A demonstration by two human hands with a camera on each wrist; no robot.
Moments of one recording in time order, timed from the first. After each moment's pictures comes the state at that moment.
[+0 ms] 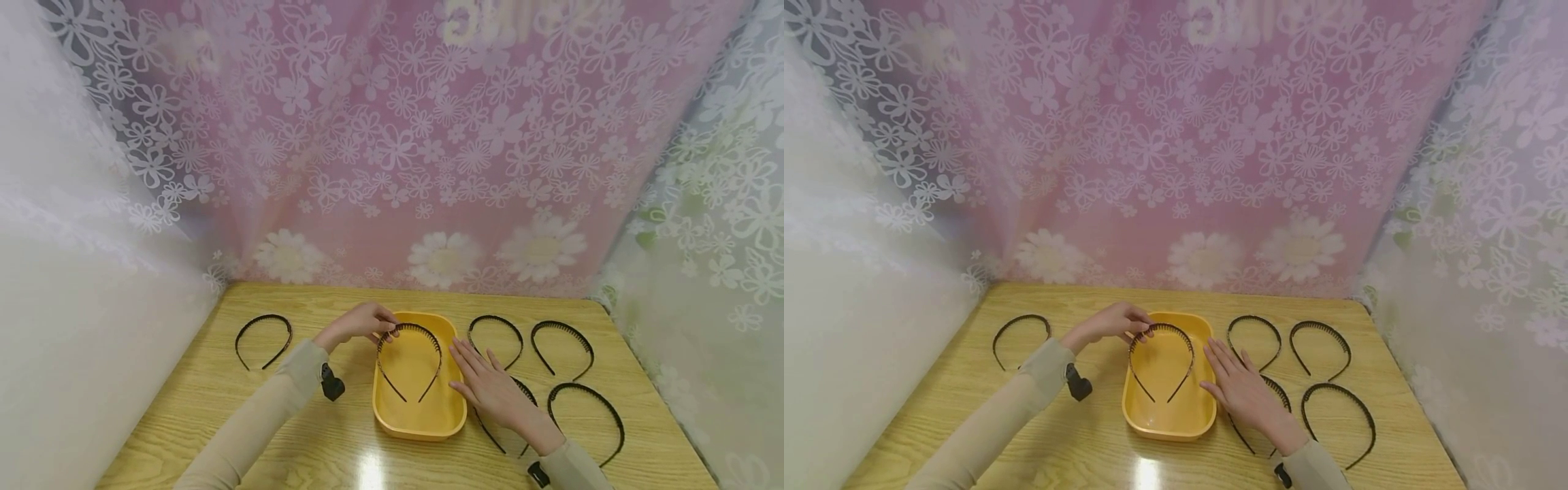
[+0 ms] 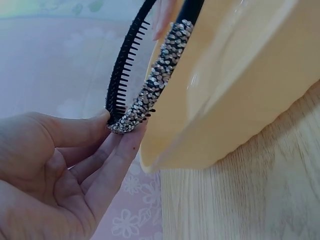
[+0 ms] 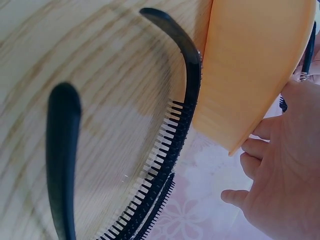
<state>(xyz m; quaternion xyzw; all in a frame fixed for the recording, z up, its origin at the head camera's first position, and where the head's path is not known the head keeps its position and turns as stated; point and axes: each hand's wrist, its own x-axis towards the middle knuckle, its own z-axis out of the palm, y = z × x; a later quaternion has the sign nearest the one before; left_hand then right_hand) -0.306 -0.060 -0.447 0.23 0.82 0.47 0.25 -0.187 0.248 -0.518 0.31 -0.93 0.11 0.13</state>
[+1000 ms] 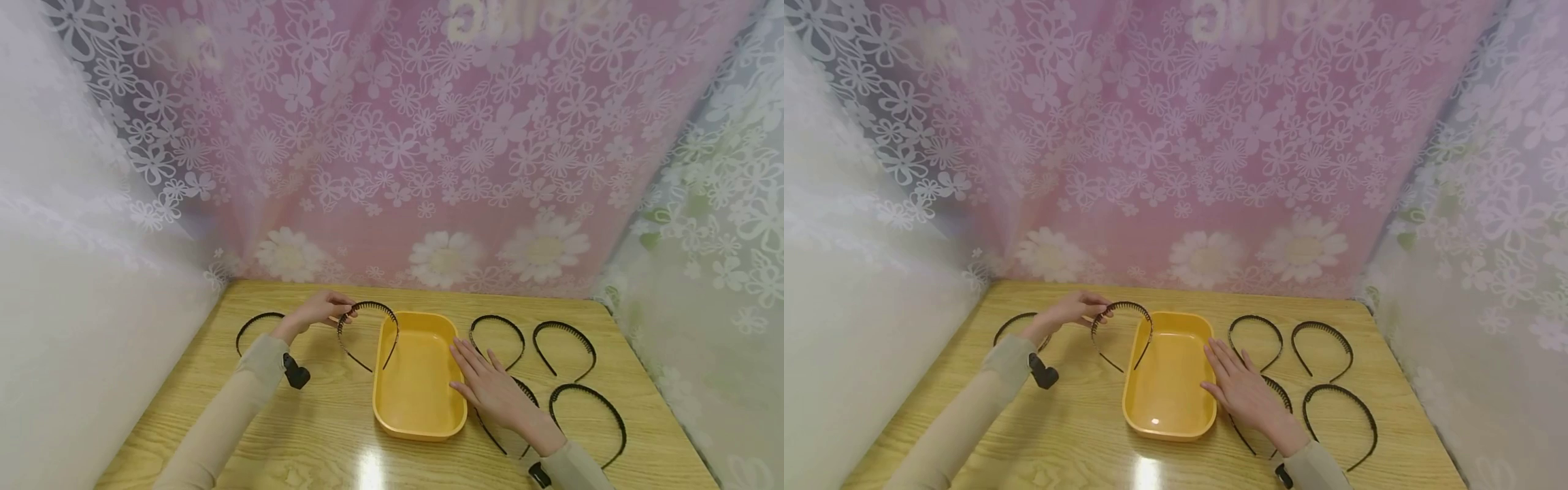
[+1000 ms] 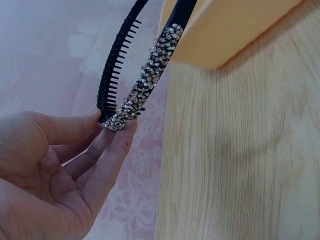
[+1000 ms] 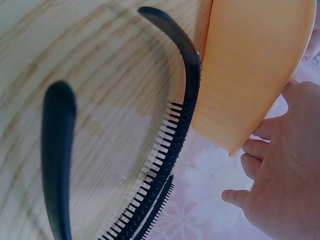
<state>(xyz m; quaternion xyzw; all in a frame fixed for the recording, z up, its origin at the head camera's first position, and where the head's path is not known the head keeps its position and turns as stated) -0.328 -0.143 -0.451 0.15 0.82 0.51 0.23 -0.189 0.247 -0.518 0.30 -0.94 0.10 0.09</state>
